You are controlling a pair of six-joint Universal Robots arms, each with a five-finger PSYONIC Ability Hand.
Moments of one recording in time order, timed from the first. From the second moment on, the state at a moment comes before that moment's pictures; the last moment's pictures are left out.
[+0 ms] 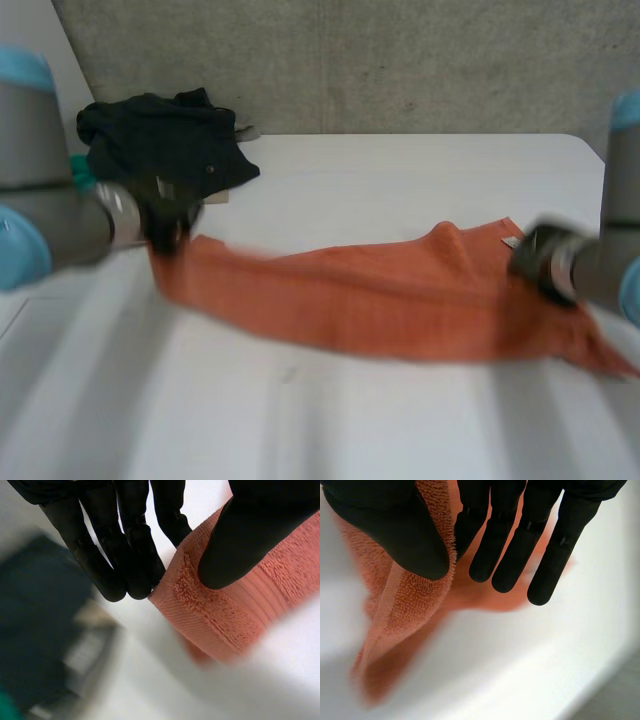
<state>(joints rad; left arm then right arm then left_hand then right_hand) 4.43 -2.14 -0.95 2.64 -1.44 3.81 1.87 -1.07 1.16 0.51 1.68 2.04 1.16 1.20 1.19 1.19 0.99 1.12 1.17 1.19 1.20 0.98</state>
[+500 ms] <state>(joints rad) 4.47 -2.04 -0.83 3.28 -1.50 3.40 1.87 -1.20 1.04 -0.05 1.58 2.45 1.16 1.20 1.19 1.19 1.00 1.12 1.17 1.19 1.20 0.98</state>
